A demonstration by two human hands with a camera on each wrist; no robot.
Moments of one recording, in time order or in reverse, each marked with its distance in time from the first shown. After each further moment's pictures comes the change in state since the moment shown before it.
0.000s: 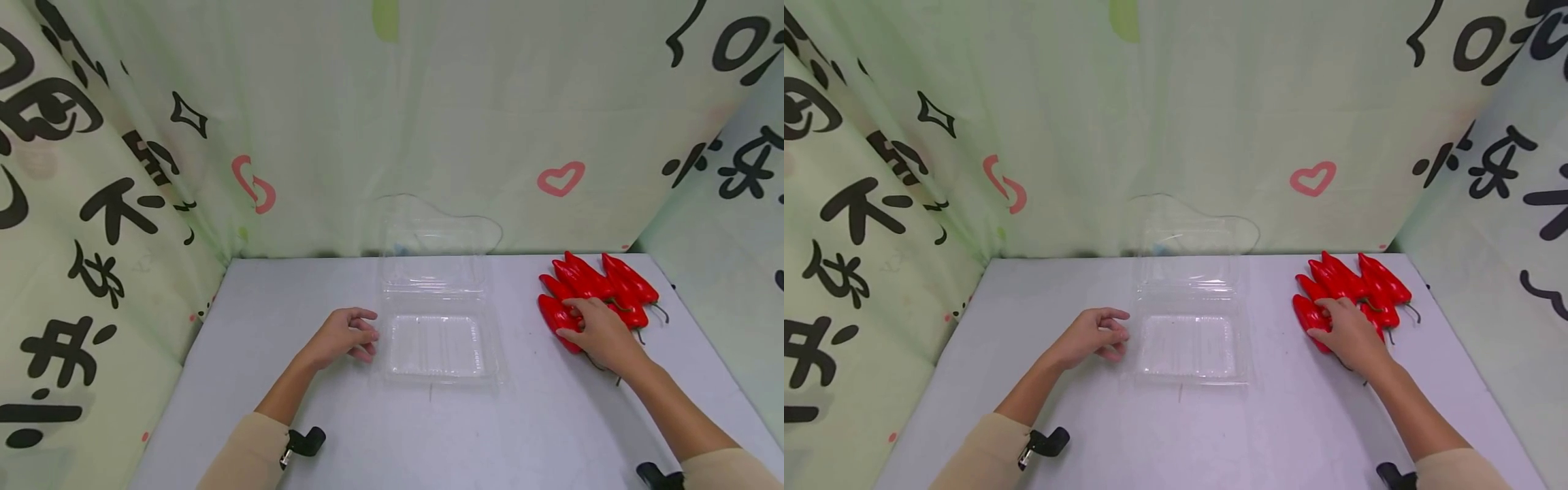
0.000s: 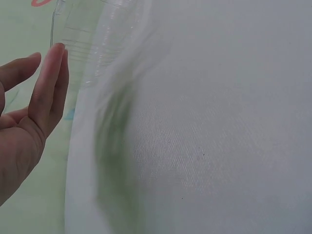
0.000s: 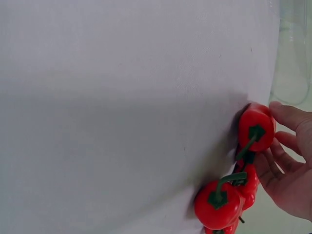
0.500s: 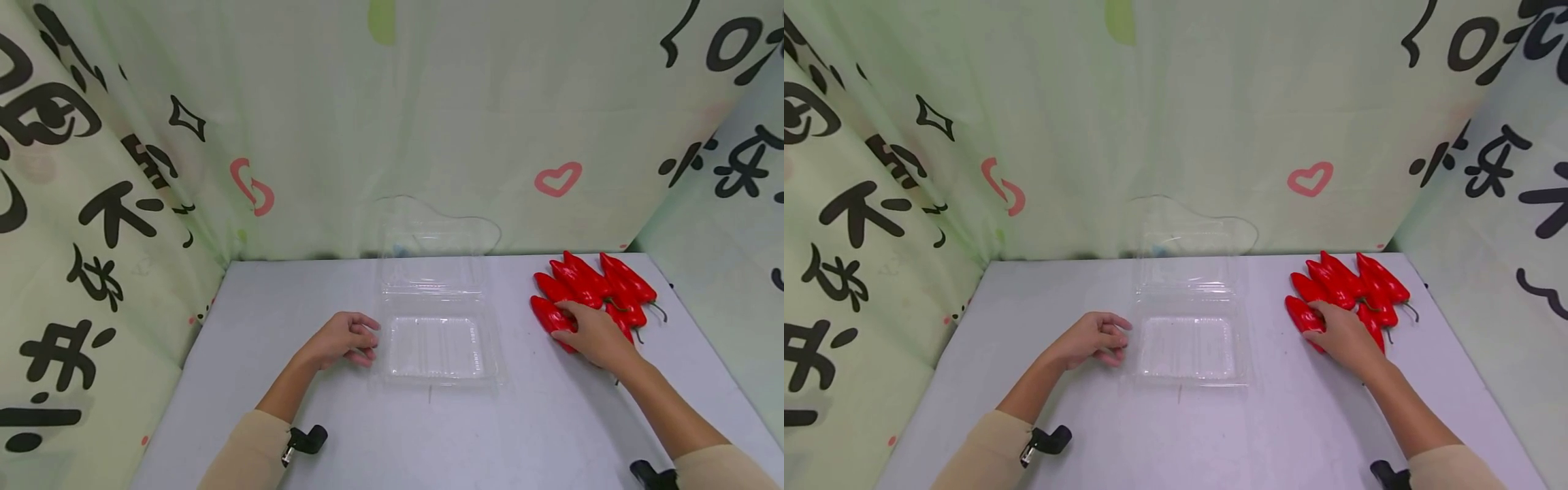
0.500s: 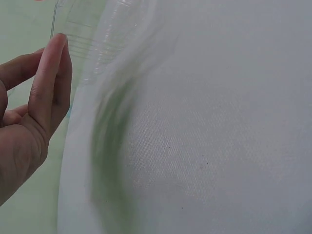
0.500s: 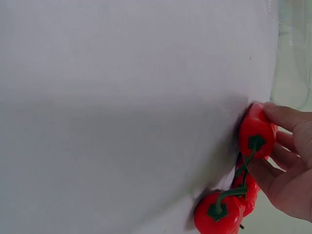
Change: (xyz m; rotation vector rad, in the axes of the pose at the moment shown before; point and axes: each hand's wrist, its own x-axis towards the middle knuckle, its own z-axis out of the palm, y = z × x) left_hand 0.007 -0.004 -0.003 -0.079 -0.086 -0.077; right_hand -0.001 -0.005 0.005 0.028 -0.041 0.024
